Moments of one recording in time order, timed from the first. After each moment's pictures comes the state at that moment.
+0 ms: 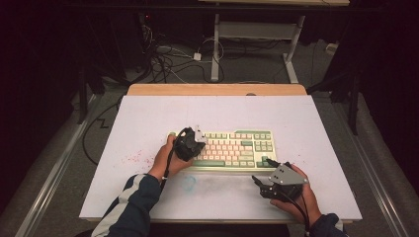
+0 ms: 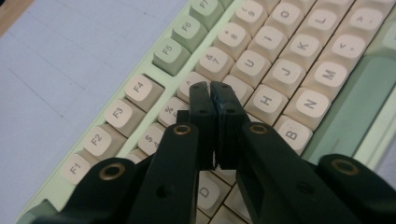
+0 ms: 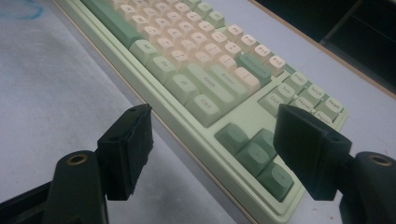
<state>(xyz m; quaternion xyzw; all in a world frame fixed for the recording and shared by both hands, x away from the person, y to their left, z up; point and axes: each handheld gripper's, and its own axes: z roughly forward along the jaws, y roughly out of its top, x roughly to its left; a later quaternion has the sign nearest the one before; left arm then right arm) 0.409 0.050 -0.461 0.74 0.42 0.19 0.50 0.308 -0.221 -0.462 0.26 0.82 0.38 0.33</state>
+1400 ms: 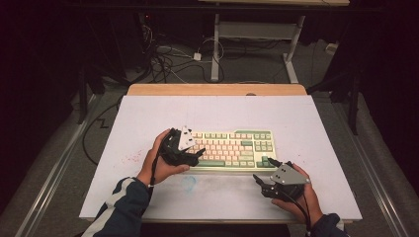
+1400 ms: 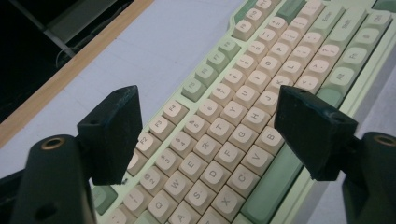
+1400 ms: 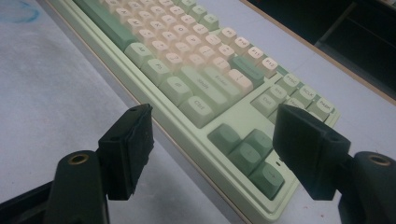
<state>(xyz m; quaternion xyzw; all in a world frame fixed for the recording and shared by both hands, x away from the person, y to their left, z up) 0.374 0.074 -0.431 0.69 0.38 0.23 0.57 0.308 -0.224 -0.459 0.26 0.82 0.39 0.33</state>
